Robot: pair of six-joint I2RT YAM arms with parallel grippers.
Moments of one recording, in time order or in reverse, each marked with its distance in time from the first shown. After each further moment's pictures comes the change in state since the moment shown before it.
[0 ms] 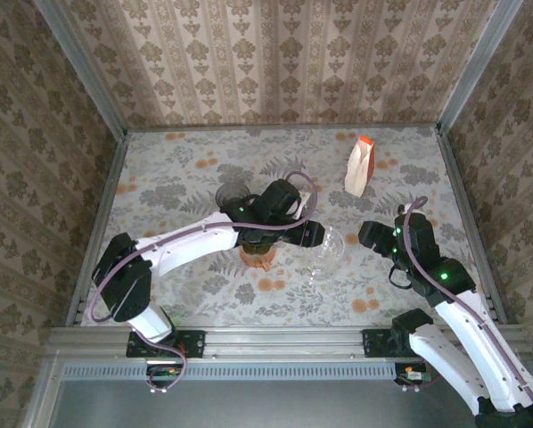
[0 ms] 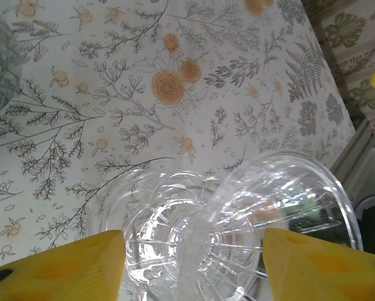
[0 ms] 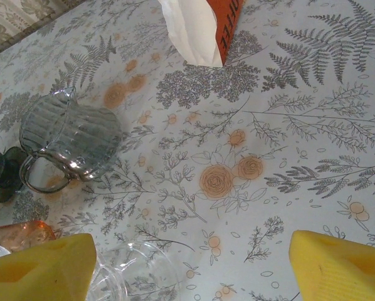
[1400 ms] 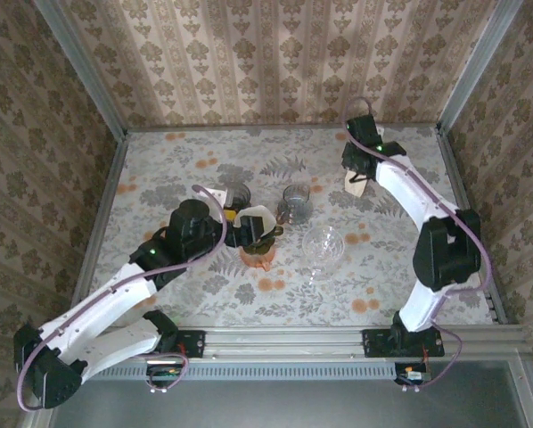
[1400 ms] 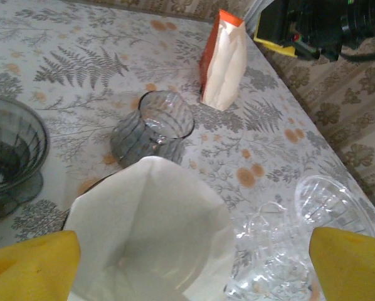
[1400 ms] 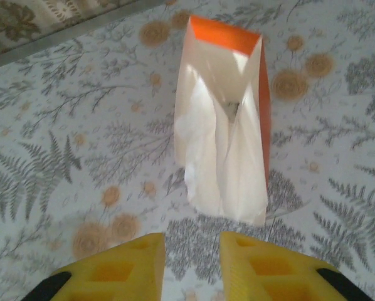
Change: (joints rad) left arm 0.222 -0.692 -0.483 0.140 -0.212 0.082; right arm -0.097 1.135 0.846 0.090 0.145 -0.104
